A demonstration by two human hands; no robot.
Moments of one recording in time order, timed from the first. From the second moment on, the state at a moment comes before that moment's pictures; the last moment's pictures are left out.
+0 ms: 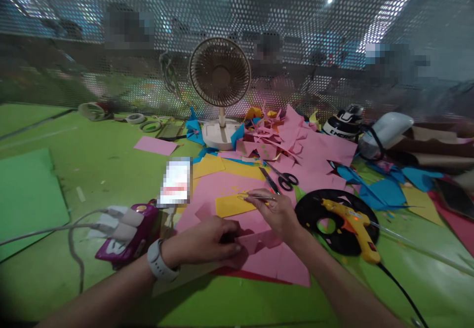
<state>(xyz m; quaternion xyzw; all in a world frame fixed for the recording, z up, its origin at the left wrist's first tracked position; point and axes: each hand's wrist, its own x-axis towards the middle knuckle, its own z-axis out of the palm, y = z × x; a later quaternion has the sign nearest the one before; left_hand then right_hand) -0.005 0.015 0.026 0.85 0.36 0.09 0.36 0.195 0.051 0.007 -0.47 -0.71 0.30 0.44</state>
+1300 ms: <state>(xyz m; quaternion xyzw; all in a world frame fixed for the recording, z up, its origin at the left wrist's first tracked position) -0.004 0.016 0.024 0.83 0.39 0.08 0.39 0.203 0.068 0.005 -0.48 -0.68 0.31 0.47</state>
